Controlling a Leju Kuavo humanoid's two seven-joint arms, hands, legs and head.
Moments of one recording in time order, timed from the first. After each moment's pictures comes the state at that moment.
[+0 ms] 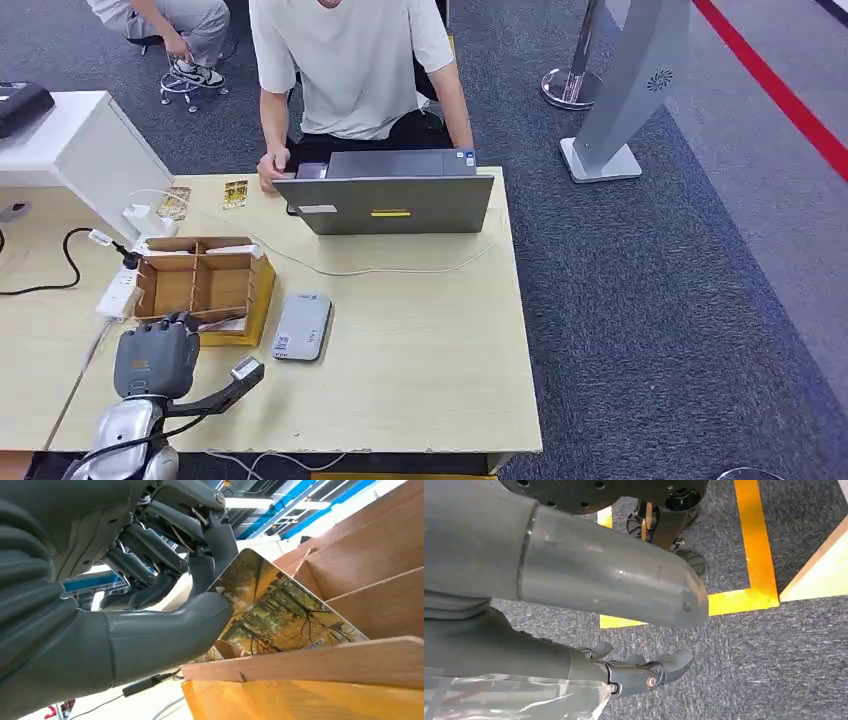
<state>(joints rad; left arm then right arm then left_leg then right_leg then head) 0.02 0.15 0.05 -1.35 -1.48 0.28 0.10 -0.04 0.14 -0.97 -0.23 0.86 -0.02 -0.26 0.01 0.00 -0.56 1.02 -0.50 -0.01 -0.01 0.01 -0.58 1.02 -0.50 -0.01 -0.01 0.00</state>
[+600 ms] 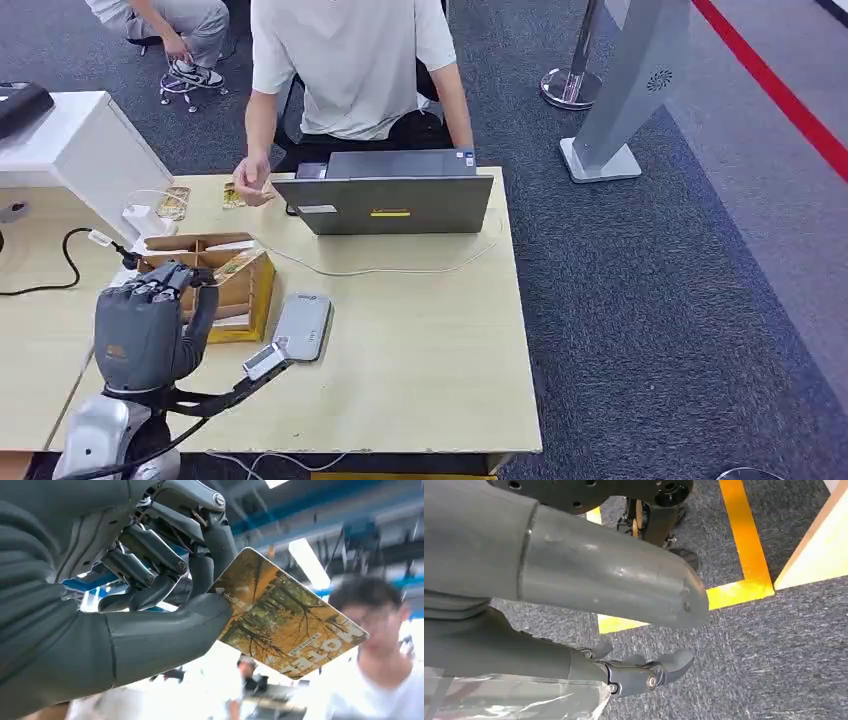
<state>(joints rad) 0.06 0.17 -0.15 -1.93 -1.35 0.30 0.02 -0.04 0.15 -1.05 -0.23 0.85 -0.03 -0.27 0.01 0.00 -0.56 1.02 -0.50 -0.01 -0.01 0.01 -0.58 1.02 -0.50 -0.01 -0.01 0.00</state>
